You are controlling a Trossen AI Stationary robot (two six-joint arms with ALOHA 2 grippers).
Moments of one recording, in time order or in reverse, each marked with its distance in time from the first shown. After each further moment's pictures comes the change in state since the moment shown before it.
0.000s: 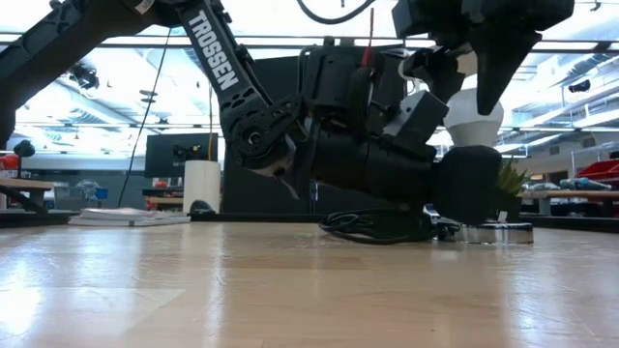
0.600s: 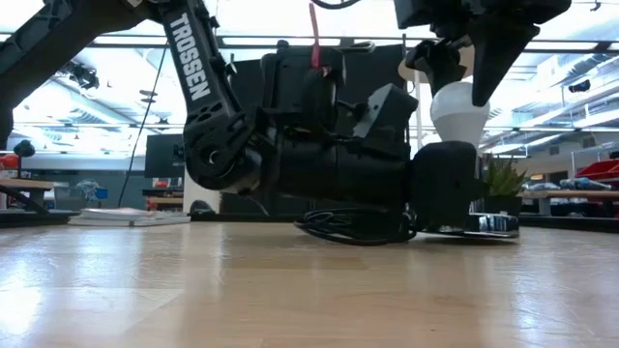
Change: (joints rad) left arm -0.049 -0.001 -0.138 0.257 -0.067 0.020; right arm 0.005 -0.040 -0.010 0.022 0.023 0.027
